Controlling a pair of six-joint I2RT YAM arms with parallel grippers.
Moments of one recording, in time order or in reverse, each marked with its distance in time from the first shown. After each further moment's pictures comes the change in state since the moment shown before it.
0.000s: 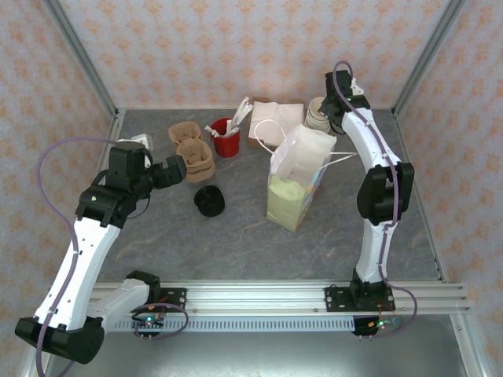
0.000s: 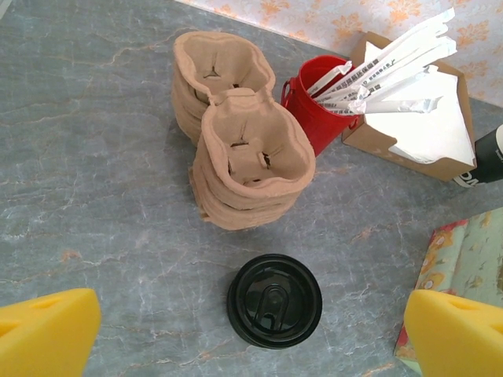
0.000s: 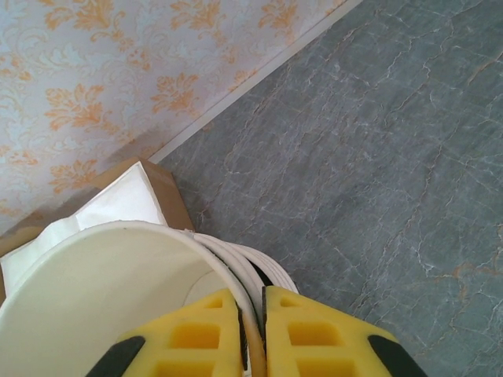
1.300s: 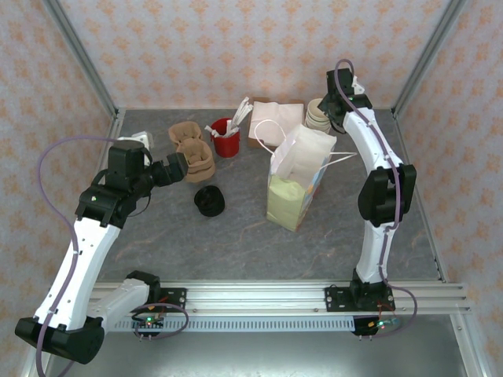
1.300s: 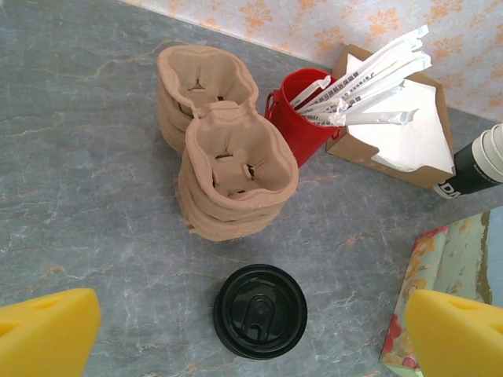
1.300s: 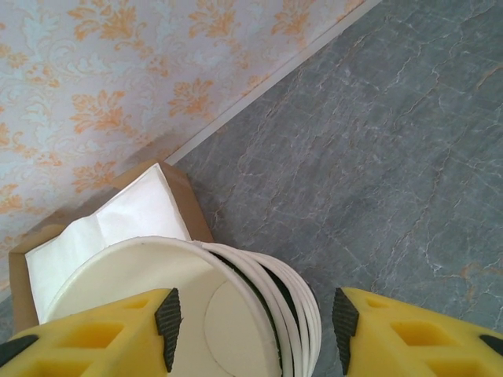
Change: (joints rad) left arm 0.000 0.000 0.000 0.038 0.022 0.000; right arm -0.001 -0.022 0.000 0.002 -0.015 0.003
